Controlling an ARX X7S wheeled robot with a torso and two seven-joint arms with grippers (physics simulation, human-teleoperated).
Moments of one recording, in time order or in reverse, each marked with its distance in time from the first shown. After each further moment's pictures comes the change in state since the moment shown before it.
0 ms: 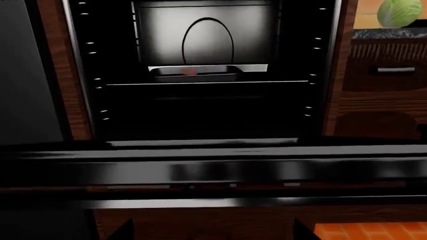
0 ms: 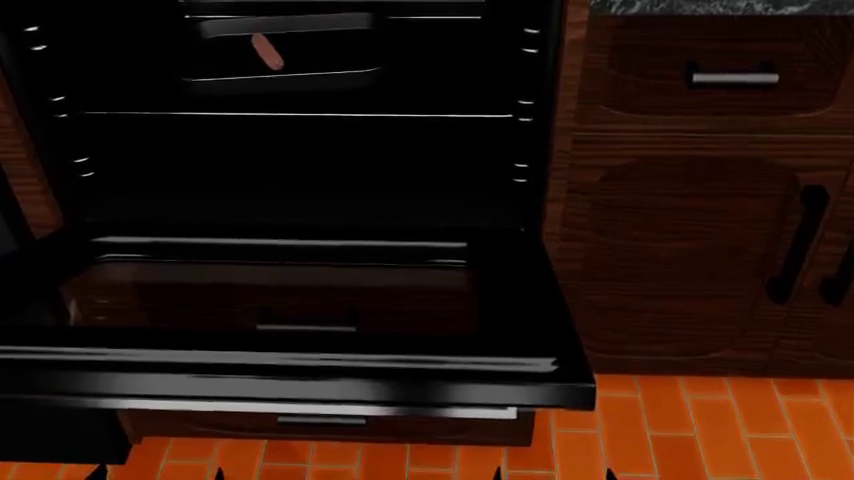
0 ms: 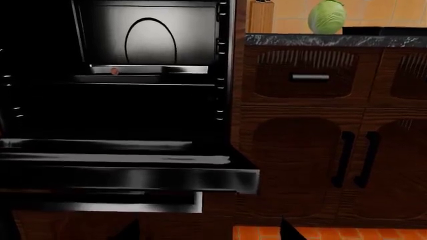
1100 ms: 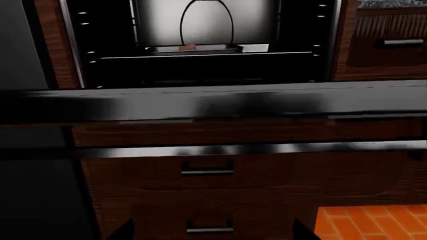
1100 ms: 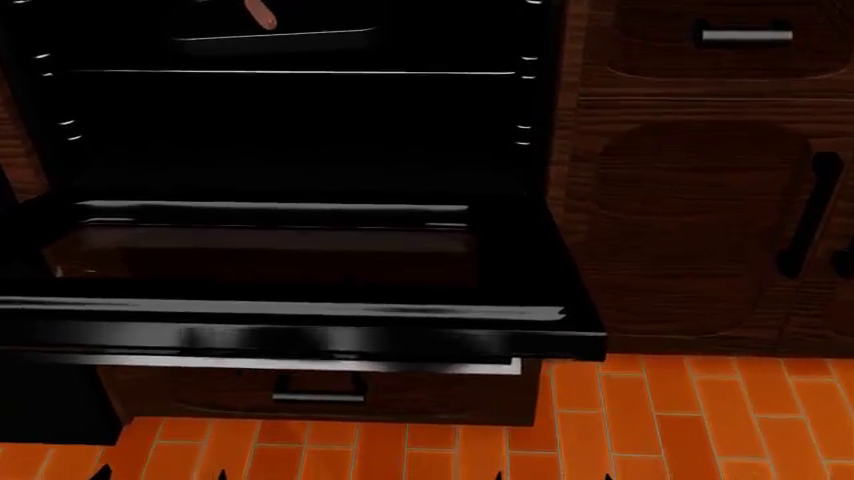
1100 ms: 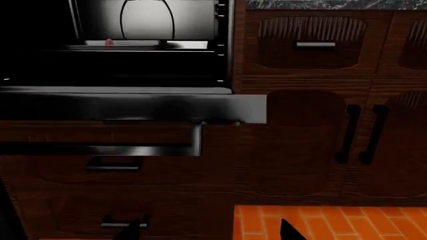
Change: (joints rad) left arm -0.020 -0.042 0.062 -0.028 -0.041 0.001 -0.051; right arm 0.027 0.037 -0.049 0.052 0.055 -0.002 0.040
